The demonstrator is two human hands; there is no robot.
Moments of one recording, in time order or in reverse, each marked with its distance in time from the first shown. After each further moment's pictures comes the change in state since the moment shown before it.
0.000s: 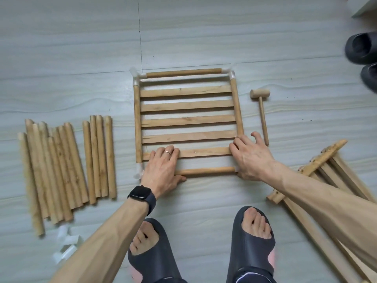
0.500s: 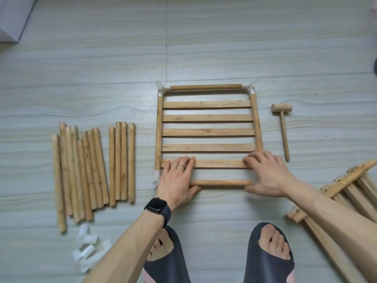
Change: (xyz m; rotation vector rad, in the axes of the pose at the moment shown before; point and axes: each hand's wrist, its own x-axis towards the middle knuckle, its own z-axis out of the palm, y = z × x) left_hand -0.013 -0.006 0.009 0.003 -0.031 -0.058; right_hand -0.007 -0.005 -0.011 0.468 -0.055 0.093
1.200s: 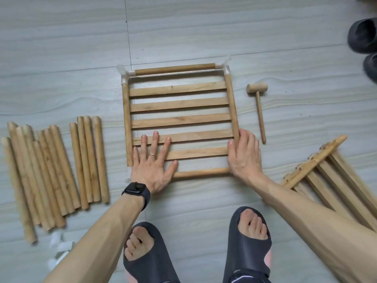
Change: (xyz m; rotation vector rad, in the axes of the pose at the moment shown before) left_hand 0.029 -0.010 0.017 -0.075 -0.093 -0.137; right_hand 0.023 -0.005 0.050 0.515 0.537 0.387
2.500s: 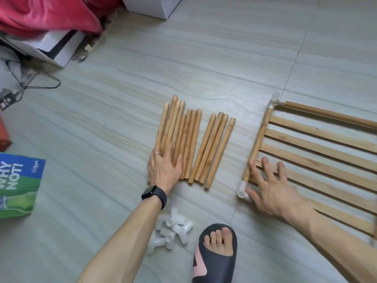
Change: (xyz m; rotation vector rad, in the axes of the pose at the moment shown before) left_hand -0.137 -0.189 -0.016 -0.434 0.445 -0.847; right_hand -0.031 -0.187 0.063 -0.653 -0.743 -0.633
